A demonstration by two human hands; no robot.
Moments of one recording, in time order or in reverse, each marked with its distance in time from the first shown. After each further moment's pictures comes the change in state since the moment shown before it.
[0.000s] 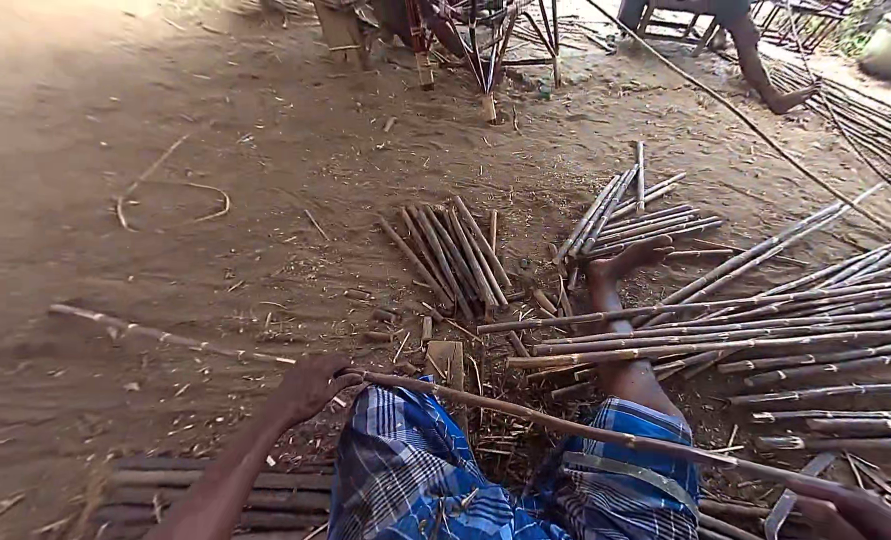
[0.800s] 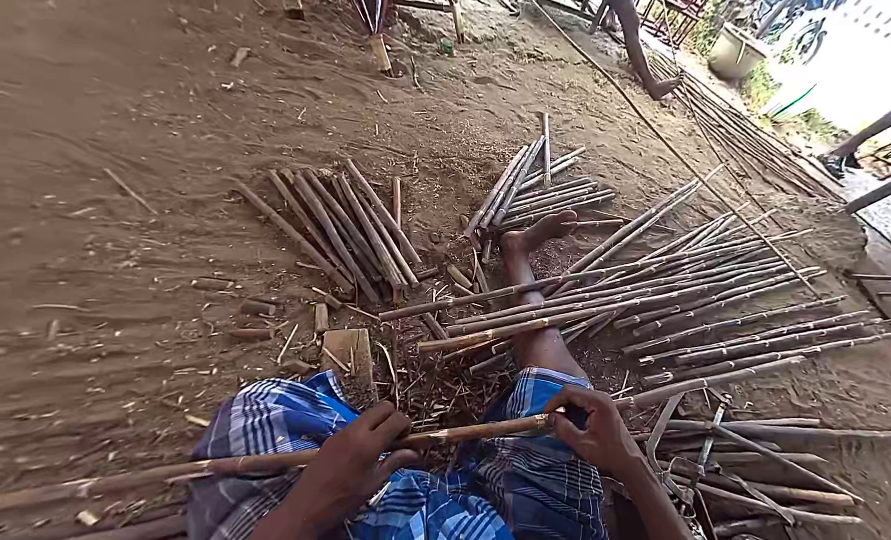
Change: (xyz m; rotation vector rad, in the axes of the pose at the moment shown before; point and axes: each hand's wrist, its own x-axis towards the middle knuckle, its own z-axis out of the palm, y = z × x) left_hand -0.025 0.243 0.062 -0.299 0.117 0.440; right_hand 0.066 0.028 0.126 0.158 -0.176 -0.122
